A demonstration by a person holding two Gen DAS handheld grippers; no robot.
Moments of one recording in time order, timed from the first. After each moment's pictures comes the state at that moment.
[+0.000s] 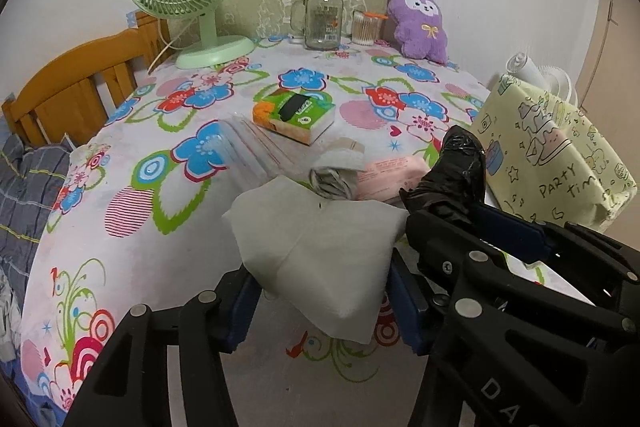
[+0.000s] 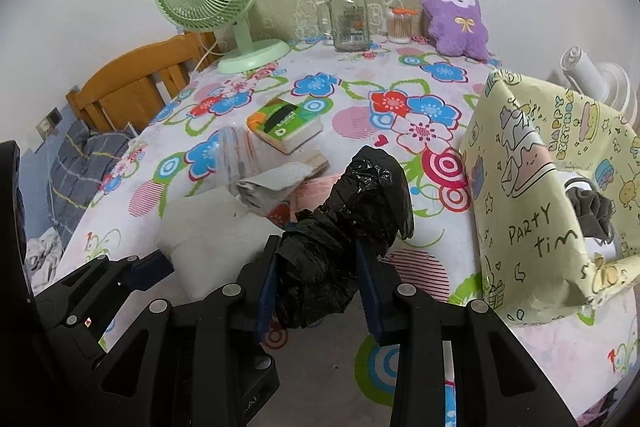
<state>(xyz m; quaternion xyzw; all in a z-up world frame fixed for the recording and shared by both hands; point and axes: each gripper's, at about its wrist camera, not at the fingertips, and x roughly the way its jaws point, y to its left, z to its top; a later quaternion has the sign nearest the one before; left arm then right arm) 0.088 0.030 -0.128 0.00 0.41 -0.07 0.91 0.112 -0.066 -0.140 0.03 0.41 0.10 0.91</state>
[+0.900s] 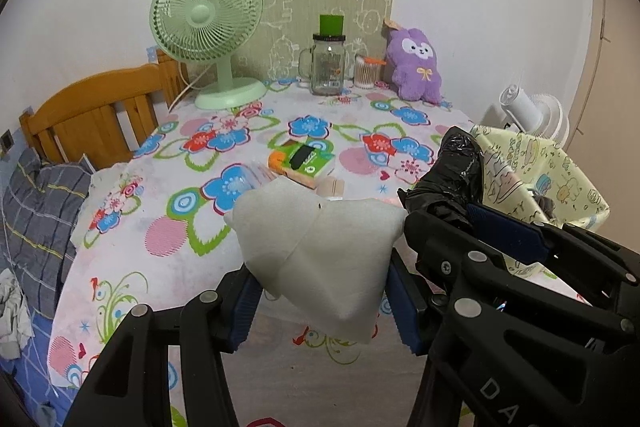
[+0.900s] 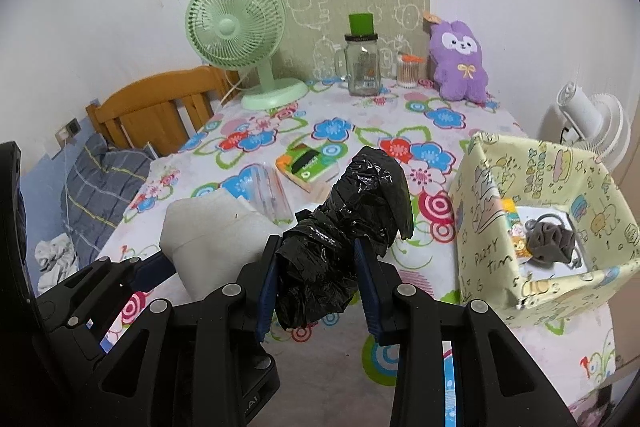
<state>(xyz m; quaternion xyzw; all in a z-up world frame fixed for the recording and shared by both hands) 0.056 0.027 -0.077 0.00 0.36 -0.05 0.93 0.079 -0.066 -0.088 0.03 0.36 0.12 0.93</state>
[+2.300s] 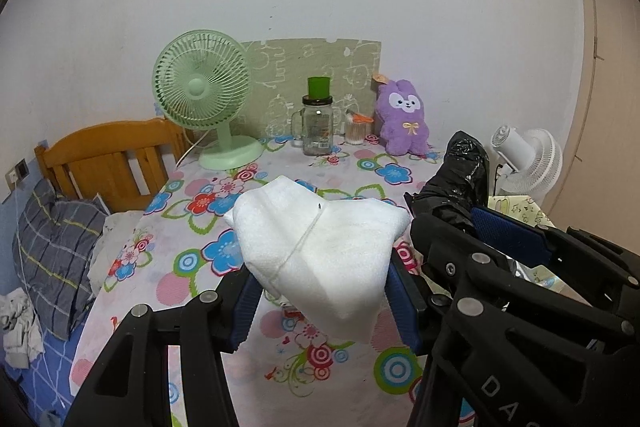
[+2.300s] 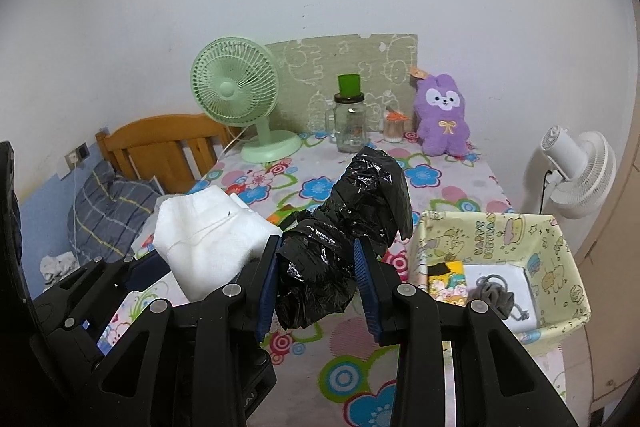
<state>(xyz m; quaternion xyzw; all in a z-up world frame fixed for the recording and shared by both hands) 0.048 -0.018 -0.012 0.01 0.29 -0.04 0.96 0.066 -0.113 -0.020 0.03 0.30 0.12 0.95</state>
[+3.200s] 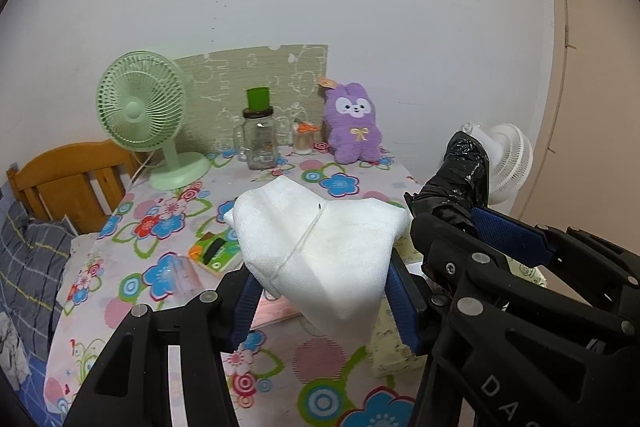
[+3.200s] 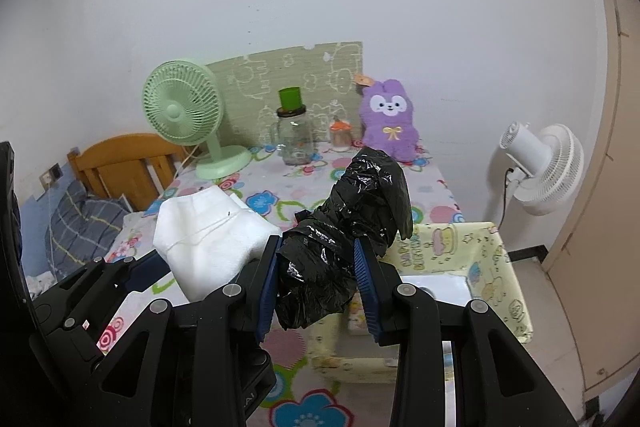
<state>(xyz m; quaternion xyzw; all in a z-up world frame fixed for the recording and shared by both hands) 0.068 -0.091 -0.008 0.02 0.29 -0.09 0.95 0.076 -0.186 -0.015 0.04 0.29 0.06 0.95</state>
